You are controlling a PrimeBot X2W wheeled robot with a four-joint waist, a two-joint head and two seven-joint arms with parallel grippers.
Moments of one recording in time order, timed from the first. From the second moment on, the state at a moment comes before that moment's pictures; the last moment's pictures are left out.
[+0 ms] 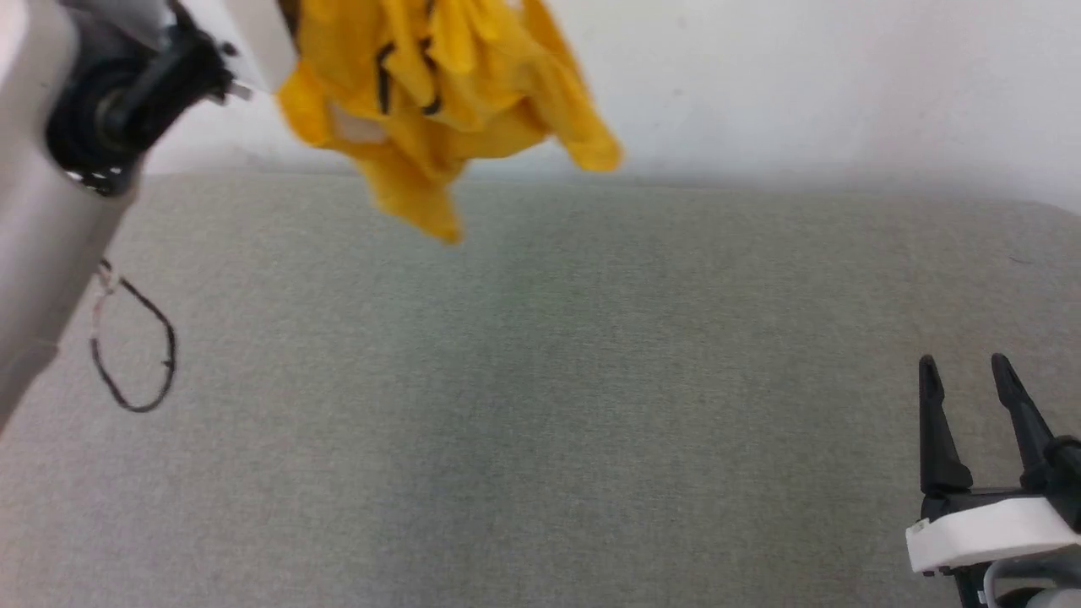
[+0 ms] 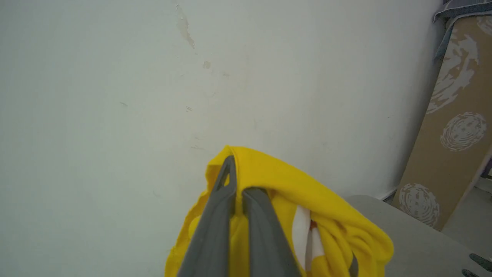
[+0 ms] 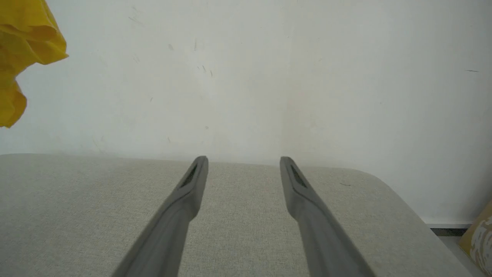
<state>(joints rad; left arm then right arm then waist) -1.25 0.66 -0.80 0.26 -1.08 -0.03 0.24 0.05 -0.05 -0.17 -0.03 0.07 0.13 -0.17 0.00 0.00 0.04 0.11</state>
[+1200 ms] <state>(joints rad) -0.73 0.30 -1.14 0.38 -0.94 0.19 -0.02 0.01 -0.05 -0.18 0.06 0.10 0.13 -0.22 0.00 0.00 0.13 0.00</state>
